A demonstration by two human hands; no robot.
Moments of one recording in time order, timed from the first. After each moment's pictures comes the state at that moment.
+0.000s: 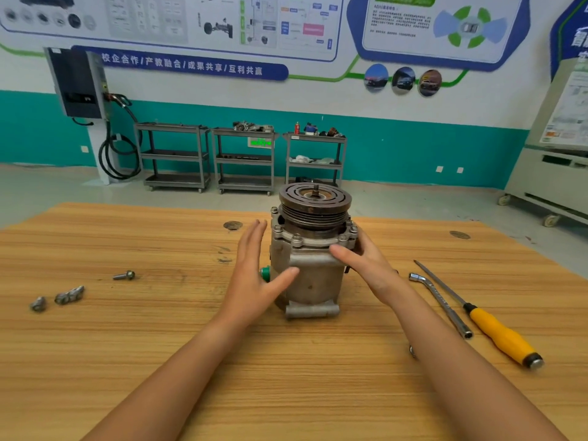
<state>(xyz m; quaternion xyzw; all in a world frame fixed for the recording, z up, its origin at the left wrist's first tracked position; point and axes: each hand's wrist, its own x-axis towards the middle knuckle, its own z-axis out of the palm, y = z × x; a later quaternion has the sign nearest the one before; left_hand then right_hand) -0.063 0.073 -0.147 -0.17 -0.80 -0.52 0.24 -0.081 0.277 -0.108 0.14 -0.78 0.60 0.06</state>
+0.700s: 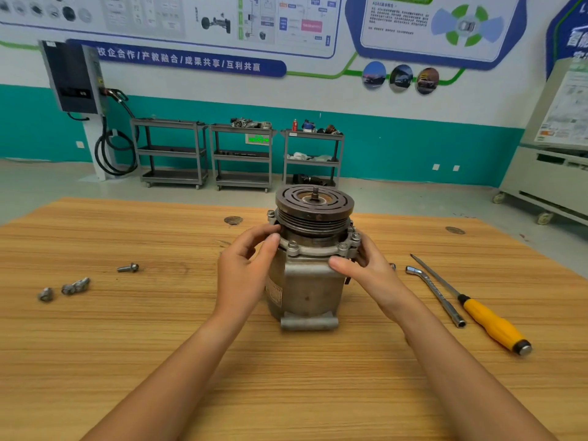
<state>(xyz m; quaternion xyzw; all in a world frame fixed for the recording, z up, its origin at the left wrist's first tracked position) -0.027 0.079 -0.116 -0.14 -0.66 -0.67 0.31 -0.047 0.275 -0.119 0.12 -0.78 0.61 0.06</state>
